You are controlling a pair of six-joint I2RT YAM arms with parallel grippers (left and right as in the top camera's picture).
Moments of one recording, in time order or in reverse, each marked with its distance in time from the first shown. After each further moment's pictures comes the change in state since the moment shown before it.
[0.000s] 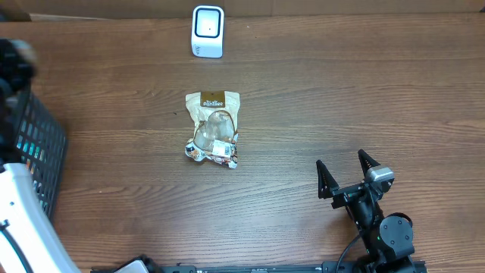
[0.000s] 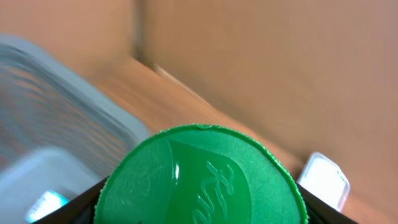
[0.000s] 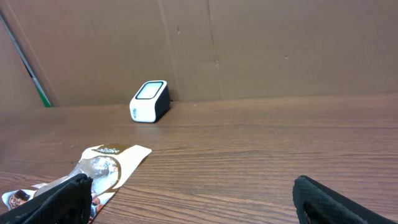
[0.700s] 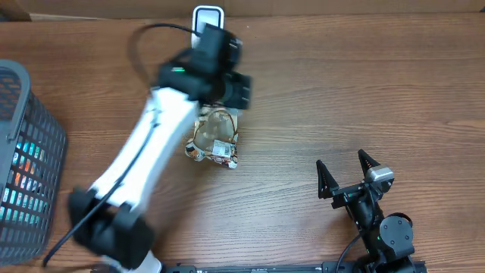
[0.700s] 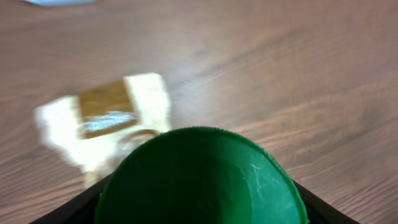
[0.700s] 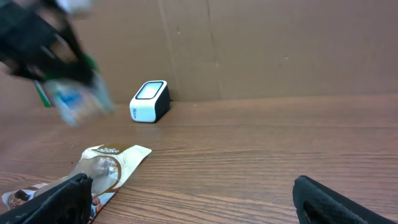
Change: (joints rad) left arm -0.934 0.448 0.000 -0.132 -0.039 0.032; right arm 0.000 0.000 0.000 0.000 0.000 0.000
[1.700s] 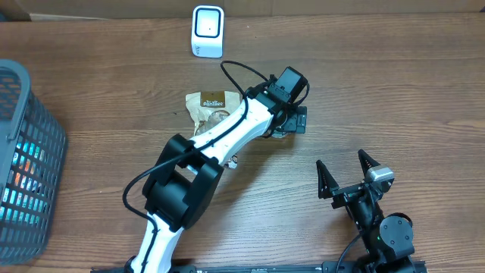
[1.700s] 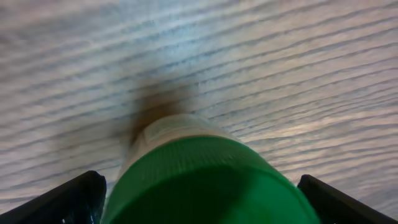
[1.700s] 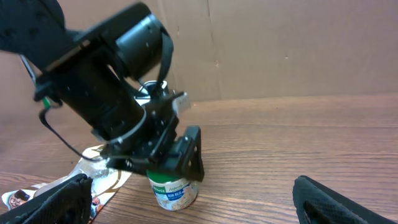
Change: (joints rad) left arm -0.230 0.348 0.021 0.225 -0.095 -0.320; right arm 0.000 0.000 0.000 0.000 0.000 0.000
